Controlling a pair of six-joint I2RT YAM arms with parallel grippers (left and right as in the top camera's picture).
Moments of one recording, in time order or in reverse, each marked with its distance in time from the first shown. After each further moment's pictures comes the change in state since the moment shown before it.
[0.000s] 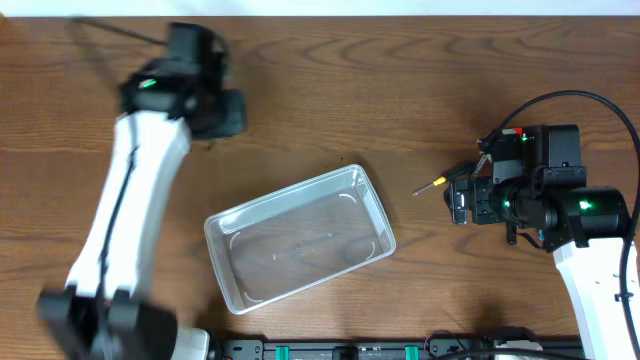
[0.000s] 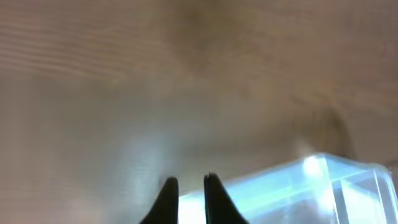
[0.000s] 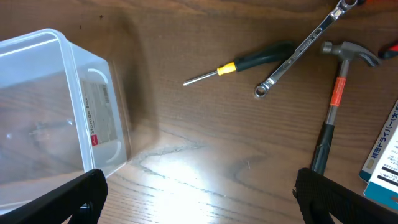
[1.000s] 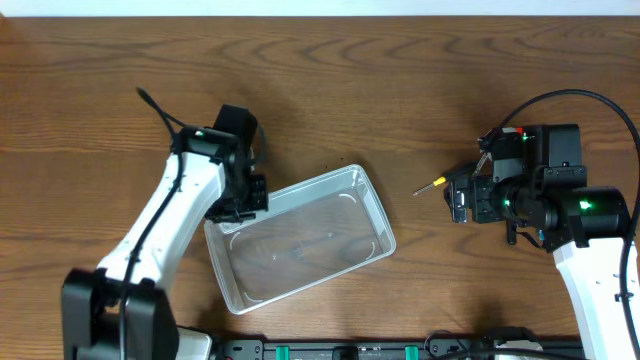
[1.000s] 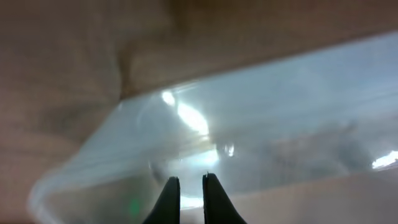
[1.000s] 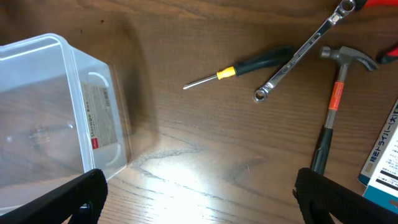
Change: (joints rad) left arm -0.135 -0.001 -0.431 0.016 0.047 -0.130; right arm 0.000 0.000 0.002 0.010 0.000 0.000
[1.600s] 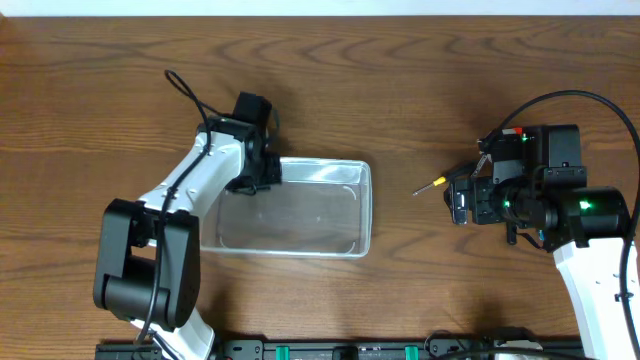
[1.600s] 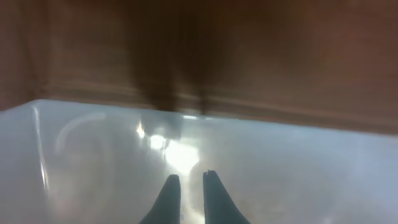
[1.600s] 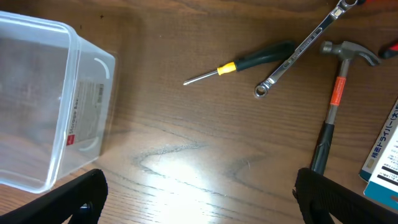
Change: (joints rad) left arm -0.003 0.233 0.034 0.353 -0.023 0.008; right arm 0.000 0.000 0.000 -0.014 0.000 0.000
